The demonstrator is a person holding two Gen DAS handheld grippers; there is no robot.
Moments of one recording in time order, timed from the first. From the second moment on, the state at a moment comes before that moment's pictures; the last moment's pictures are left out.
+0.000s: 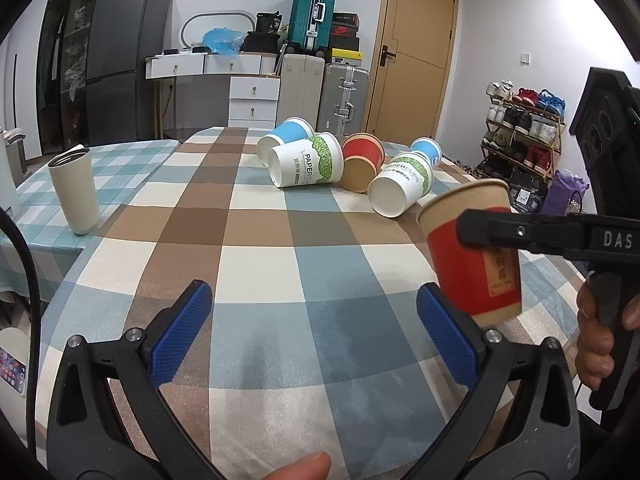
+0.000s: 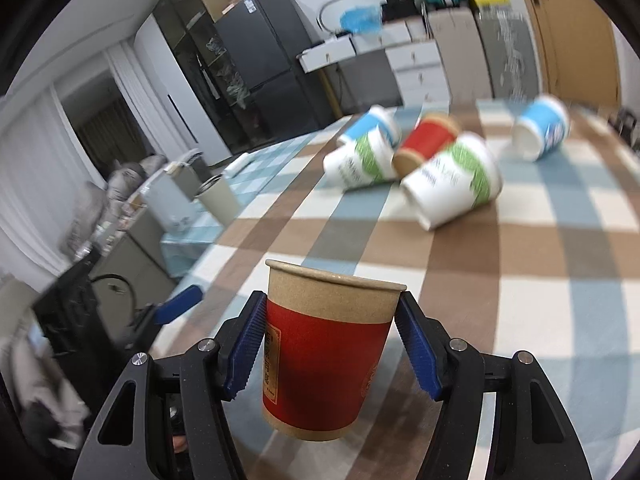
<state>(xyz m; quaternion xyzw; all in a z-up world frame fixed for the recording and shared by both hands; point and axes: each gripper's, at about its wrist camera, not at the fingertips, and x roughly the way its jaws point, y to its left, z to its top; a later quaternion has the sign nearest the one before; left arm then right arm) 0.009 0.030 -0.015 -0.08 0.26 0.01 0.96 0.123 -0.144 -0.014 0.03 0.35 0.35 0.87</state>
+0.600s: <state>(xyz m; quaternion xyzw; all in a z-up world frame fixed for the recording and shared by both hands) 0.009 0.030 -0.015 -0.08 0.26 0.01 0.96 0.151 -0.109 -0.022 -0.03 0.32 0.30 0.90</state>
